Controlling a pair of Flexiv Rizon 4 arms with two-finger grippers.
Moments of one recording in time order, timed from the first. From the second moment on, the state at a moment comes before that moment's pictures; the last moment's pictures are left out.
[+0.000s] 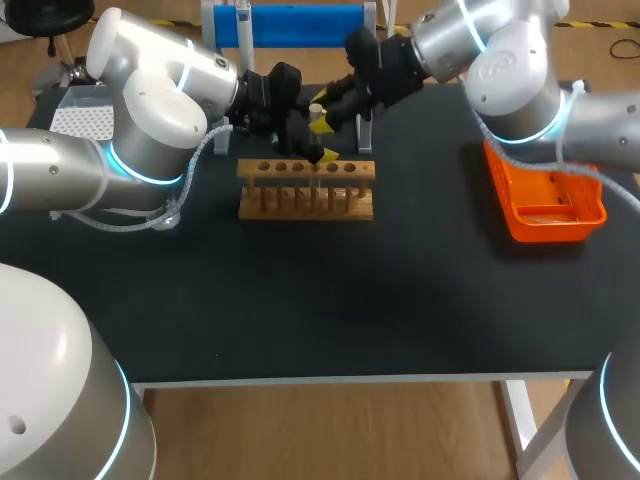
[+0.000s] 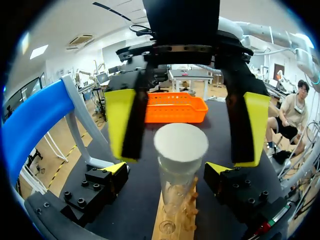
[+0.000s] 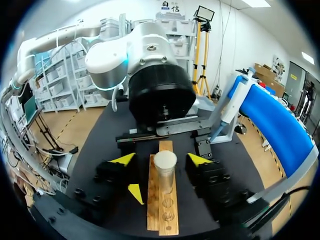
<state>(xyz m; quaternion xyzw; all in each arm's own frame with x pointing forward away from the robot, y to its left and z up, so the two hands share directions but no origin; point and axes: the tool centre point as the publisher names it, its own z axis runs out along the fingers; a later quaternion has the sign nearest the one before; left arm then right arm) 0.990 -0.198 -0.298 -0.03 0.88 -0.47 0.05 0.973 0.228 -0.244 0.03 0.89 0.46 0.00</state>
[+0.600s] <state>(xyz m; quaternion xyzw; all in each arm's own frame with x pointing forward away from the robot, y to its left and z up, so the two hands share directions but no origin) 0.990 -0.198 -0.298 -0.03 0.88 -0.47 0.05 0.964 0.213 -0.225 0.00 0.83 0.56 0.02</state>
